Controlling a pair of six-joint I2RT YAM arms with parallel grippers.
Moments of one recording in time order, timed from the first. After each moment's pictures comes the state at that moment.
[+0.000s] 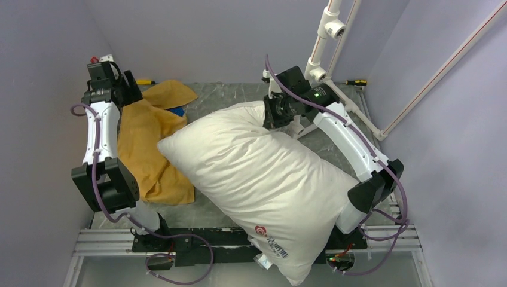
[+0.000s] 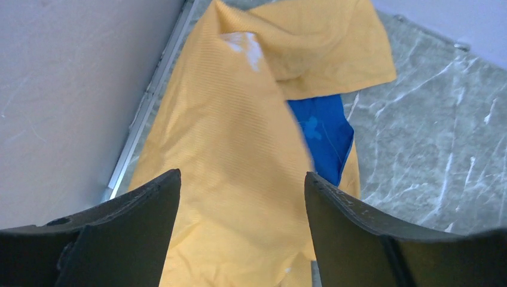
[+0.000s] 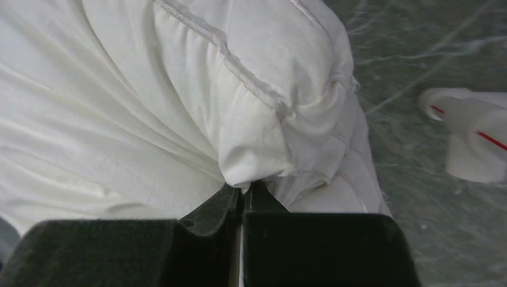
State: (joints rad) left arm 0.29 1.62 1.62 -0.61 0.00 -0.16; right arm 0.59 1.65 1.83 -1.09 -0.27 0.22
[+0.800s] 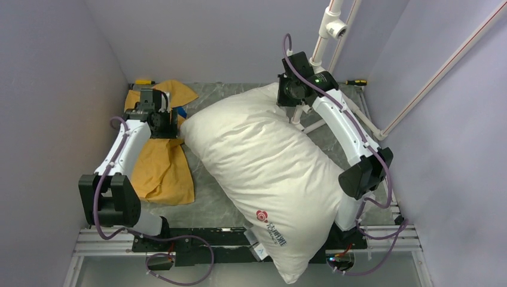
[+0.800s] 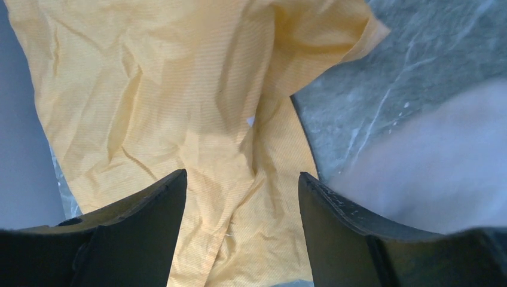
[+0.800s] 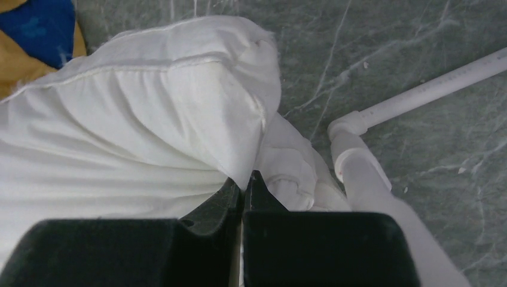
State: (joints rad) left arm -0.02 1.46 1.26 -0.78 -0.10 -0.02; right arm 0.49 1.78 2.00 -1.03 0.11 0.45
